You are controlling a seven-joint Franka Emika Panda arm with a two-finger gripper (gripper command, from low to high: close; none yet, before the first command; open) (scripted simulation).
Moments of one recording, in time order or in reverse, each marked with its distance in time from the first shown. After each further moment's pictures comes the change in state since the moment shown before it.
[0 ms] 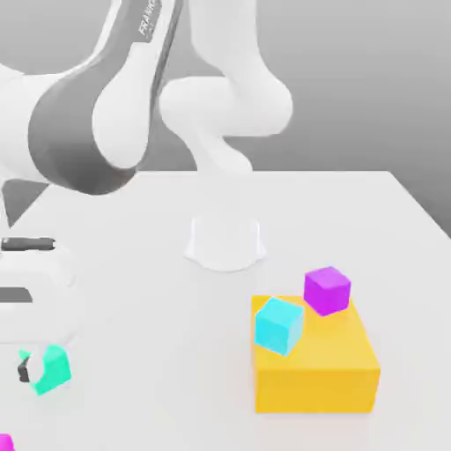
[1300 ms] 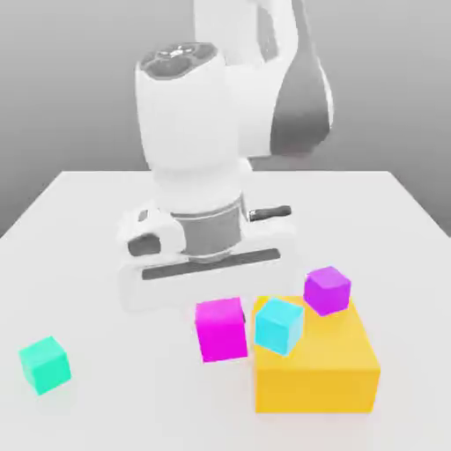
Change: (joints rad) arm 0.291 -0.496 0.179 -0.489 -0.165 -0.077 0.343
